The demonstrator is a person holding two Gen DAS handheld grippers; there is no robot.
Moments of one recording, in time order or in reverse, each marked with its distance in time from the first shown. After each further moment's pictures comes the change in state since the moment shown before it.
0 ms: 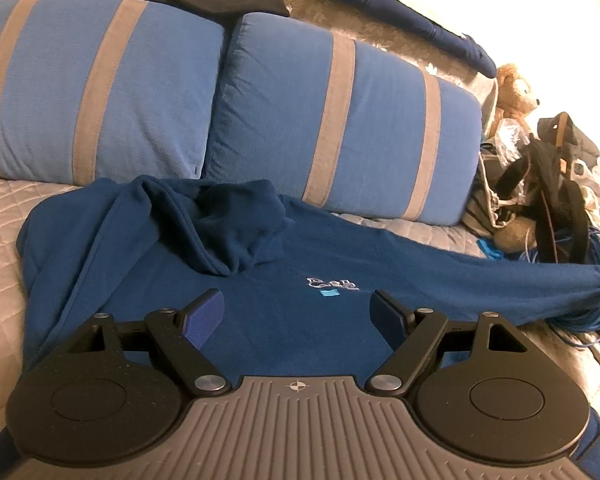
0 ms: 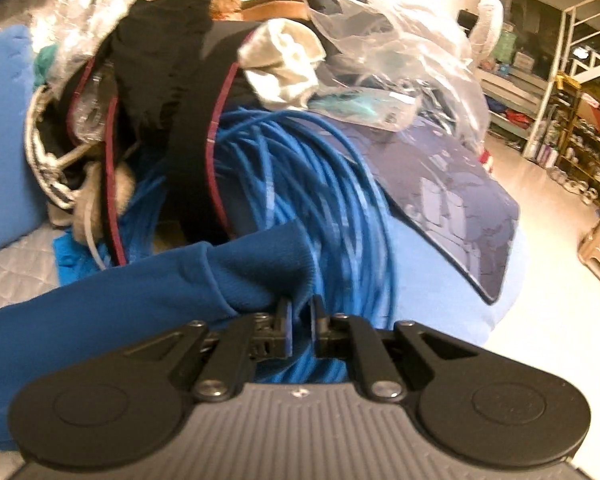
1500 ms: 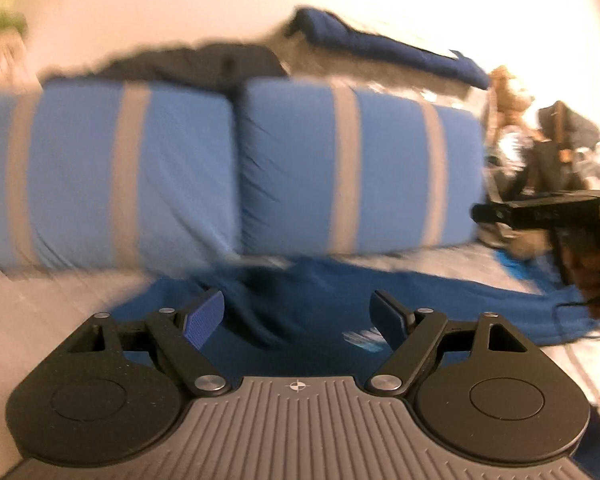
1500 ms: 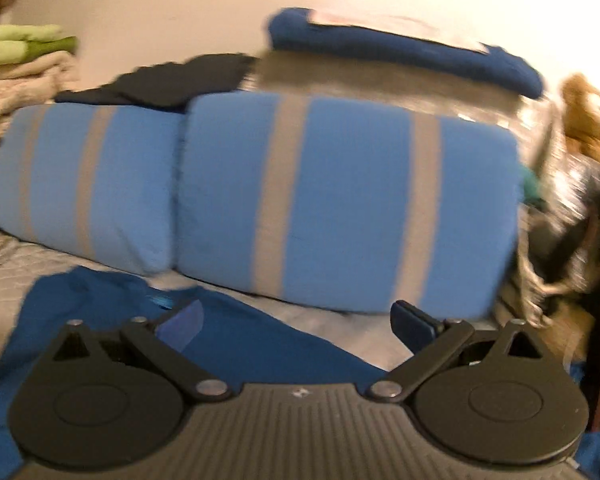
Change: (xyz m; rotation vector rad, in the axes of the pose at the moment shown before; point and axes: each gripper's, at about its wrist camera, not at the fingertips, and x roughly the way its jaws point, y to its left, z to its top) left arm -0.056 0.014 0.085 0.192 -0.078 0.128; right arm -0.242 0.339 -0.060 -0.461 -0.295 0.844
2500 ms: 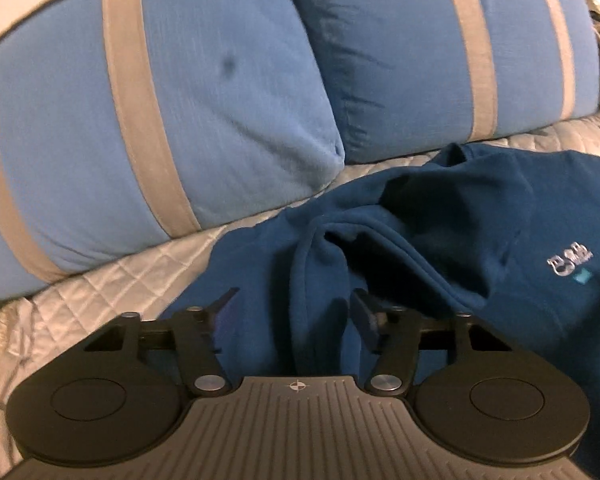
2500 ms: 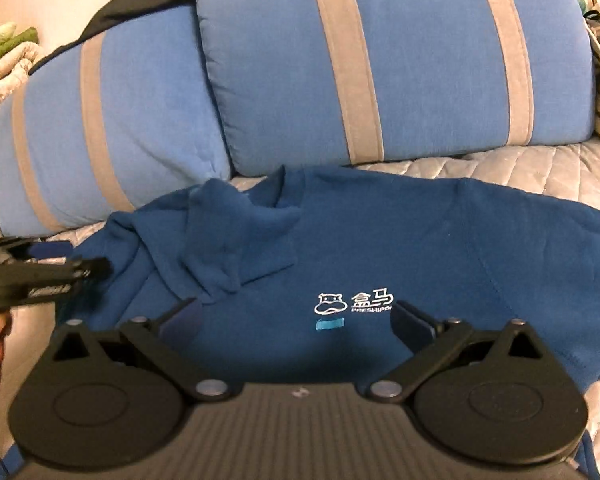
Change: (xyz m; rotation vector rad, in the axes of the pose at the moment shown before) left arm 0.187 0.061 -0.032 0.178 0.334 0.147; right arm 0.105 0.085 -0.088 0.292 0.256 0.082
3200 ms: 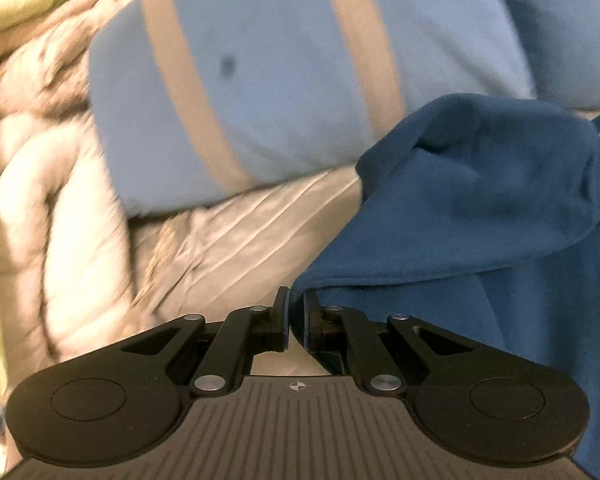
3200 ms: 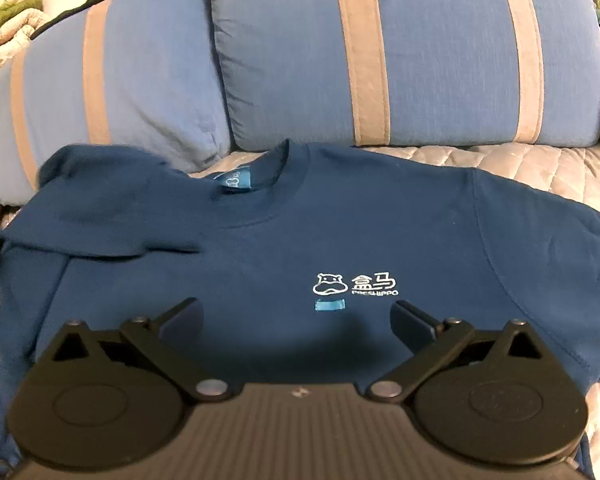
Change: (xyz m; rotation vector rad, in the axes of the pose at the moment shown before) left arm -0.050 0.081 -0.045 -0.096 0.173 0.434; right arm 0.009 0.006 -0.005 -0.052 0.048 -0.034
